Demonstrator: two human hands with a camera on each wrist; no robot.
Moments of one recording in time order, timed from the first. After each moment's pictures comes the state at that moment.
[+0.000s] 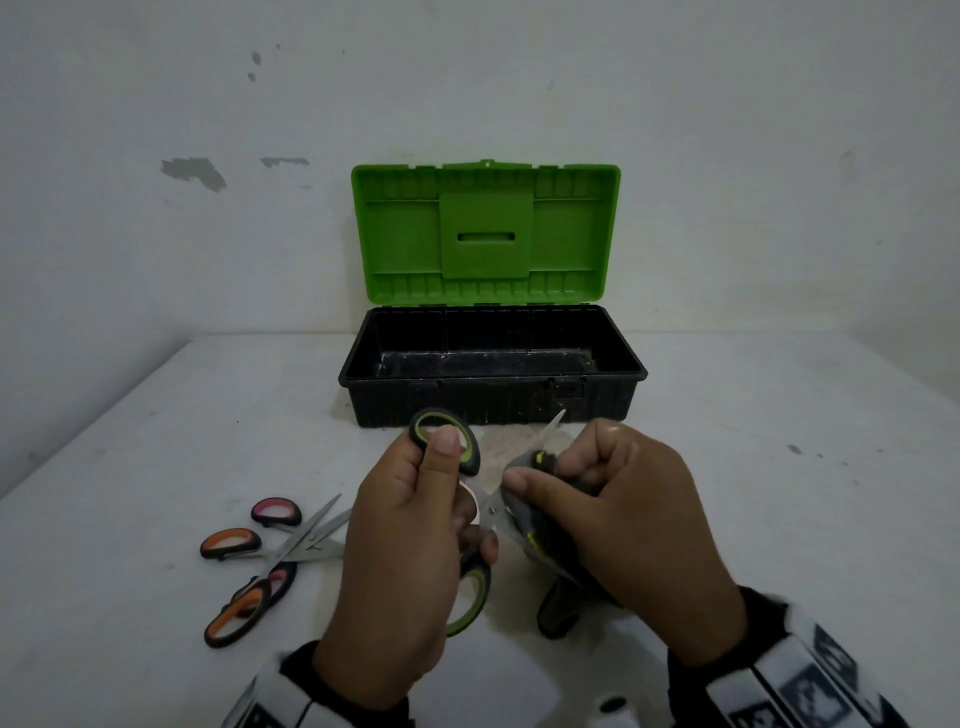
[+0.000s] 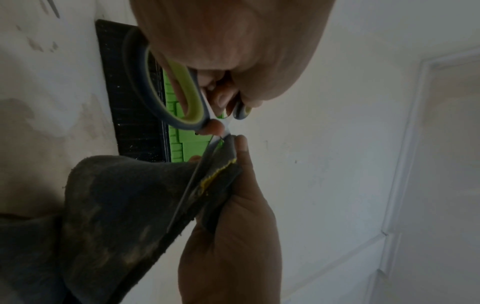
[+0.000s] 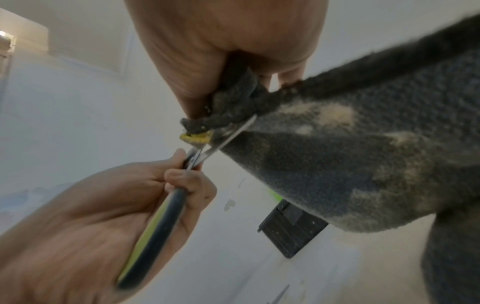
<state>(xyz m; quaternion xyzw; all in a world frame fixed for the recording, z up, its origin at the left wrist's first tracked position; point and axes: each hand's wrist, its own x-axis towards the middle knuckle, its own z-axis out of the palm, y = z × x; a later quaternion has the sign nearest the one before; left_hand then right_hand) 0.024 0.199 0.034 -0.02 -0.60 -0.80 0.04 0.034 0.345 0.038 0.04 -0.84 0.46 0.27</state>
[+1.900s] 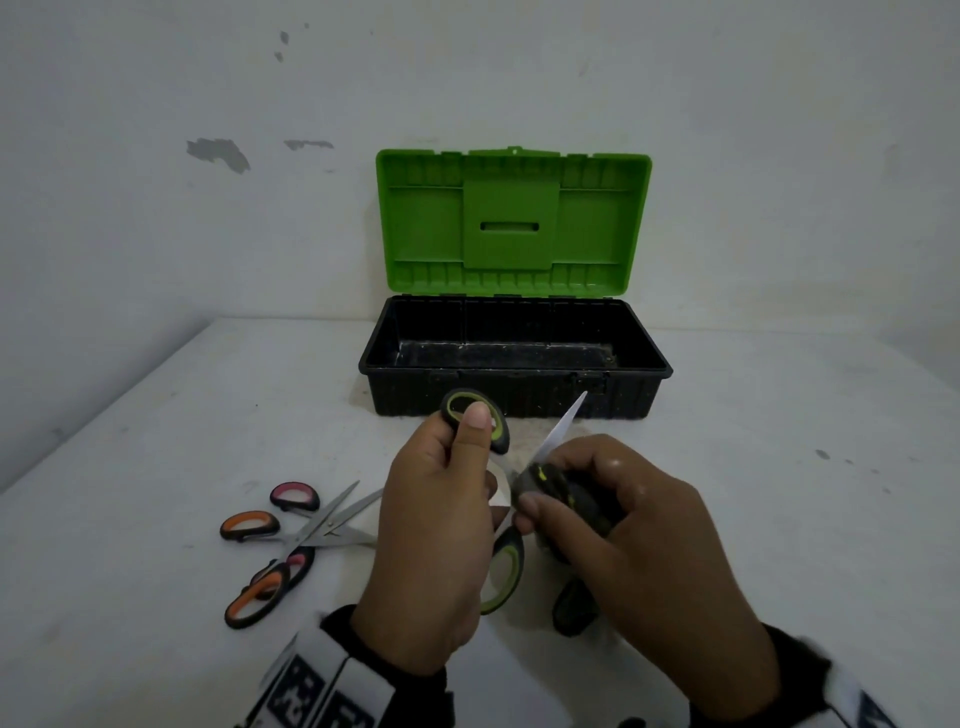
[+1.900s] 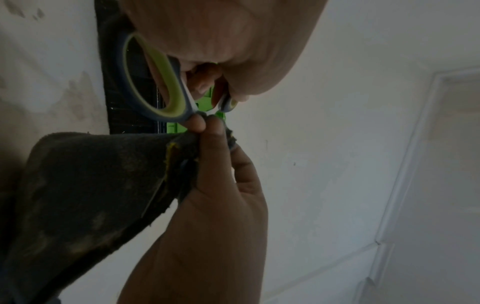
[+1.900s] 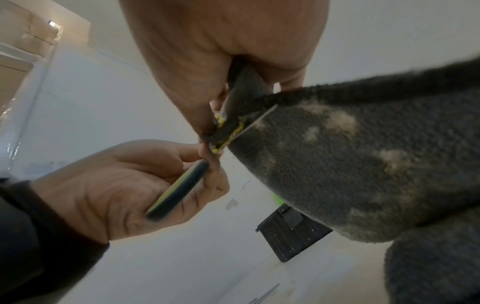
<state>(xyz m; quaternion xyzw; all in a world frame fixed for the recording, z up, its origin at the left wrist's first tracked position) 0.016 0.202 0.036 0.01 -0.63 -0.78 0.05 0.046 0.337 0.031 0.12 -0.87 0.41 0.25</state>
